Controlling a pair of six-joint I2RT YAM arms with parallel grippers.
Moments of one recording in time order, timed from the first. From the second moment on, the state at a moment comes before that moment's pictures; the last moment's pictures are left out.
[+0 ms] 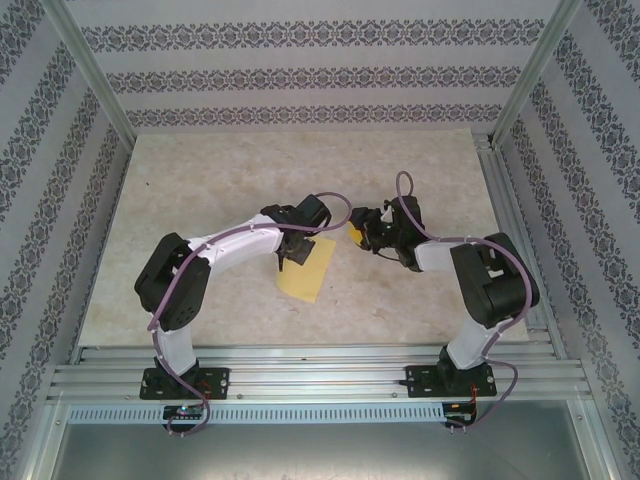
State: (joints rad) left arm -0.75 1.85 1.35 -0.79 -0.29 -0.21; right arm 0.32 1.77 0.73 0.54 -0.58 1.35
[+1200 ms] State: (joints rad) left arm -0.81 1.85 1.33 -0.75 -0.38 -0.13; right arm 0.46 1.97 1.00 0.48 -0.66 1.47
